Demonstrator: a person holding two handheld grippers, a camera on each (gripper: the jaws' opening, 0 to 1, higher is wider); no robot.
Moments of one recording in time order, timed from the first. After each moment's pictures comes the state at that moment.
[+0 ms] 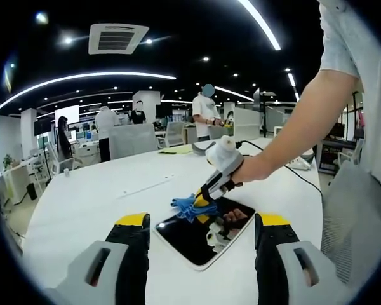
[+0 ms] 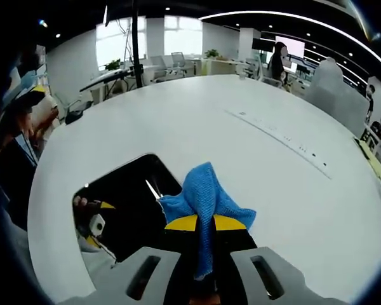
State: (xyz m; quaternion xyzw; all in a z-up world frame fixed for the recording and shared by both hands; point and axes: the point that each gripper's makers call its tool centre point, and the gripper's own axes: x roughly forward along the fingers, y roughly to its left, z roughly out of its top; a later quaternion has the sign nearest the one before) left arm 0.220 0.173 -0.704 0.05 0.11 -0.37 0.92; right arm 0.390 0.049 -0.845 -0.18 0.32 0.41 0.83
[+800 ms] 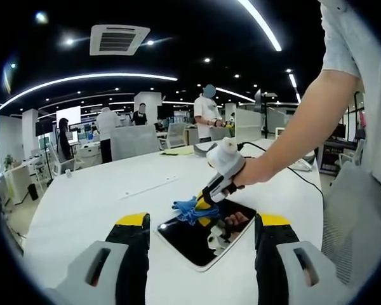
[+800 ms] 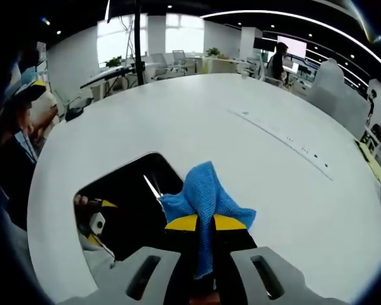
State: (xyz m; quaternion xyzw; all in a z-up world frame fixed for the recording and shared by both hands) left arm 0.220 0.175 -0.700 0.05 0.11 -0.37 0.92; right arm 0.383 0.054 -0.845 -0.20 0.33 0.41 0.83
